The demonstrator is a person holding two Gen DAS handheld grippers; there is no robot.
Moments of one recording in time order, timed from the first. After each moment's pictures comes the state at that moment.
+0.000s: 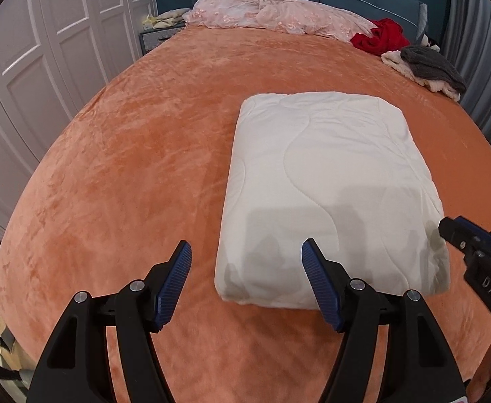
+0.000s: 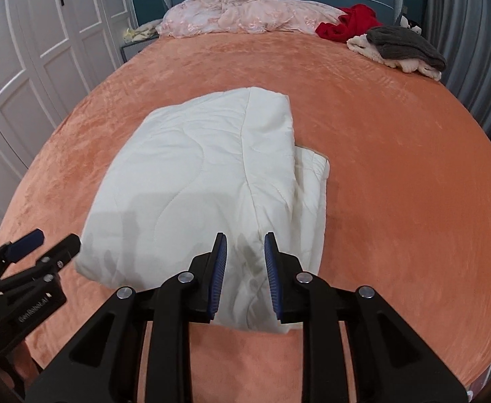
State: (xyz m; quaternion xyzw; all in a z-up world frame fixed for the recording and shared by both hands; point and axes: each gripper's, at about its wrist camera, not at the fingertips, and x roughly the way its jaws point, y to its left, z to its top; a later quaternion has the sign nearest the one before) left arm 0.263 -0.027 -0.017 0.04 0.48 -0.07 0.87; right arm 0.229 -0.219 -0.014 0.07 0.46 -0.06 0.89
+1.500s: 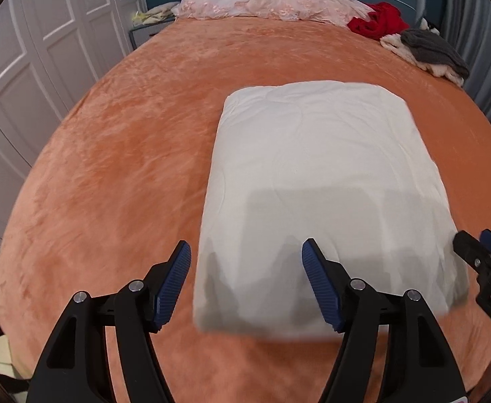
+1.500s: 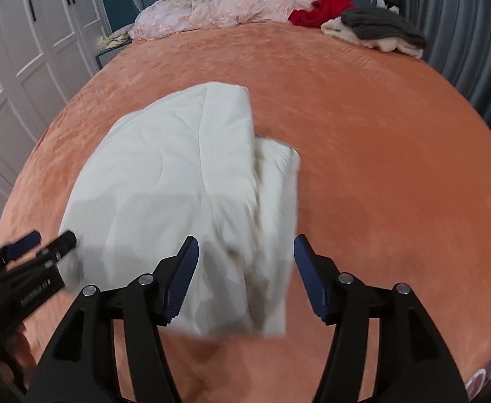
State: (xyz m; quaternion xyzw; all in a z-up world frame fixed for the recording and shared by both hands) left arm 0.282 -0.055 -0.031 0.07 0.50 -0.07 0.86; right arm 0.221 -0.253 -0.026 0.09 0.46 -0.10 0.88
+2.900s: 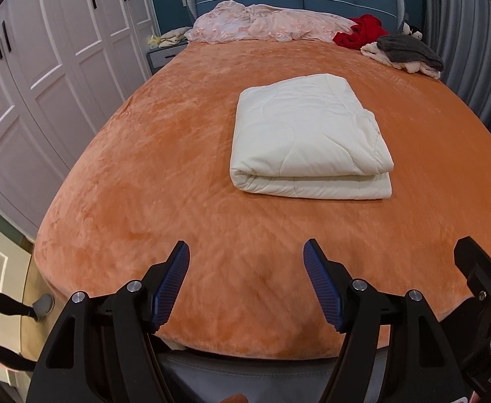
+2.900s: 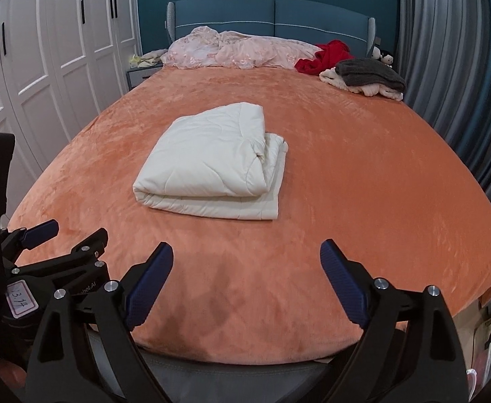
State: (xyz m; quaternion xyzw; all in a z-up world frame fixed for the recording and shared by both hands) left arm 0.079 -0.019 0.032 0.09 0.45 -0.06 0.89; right arm 0.014 -0.180 0.054 0.04 0.39 -0.09 0.92
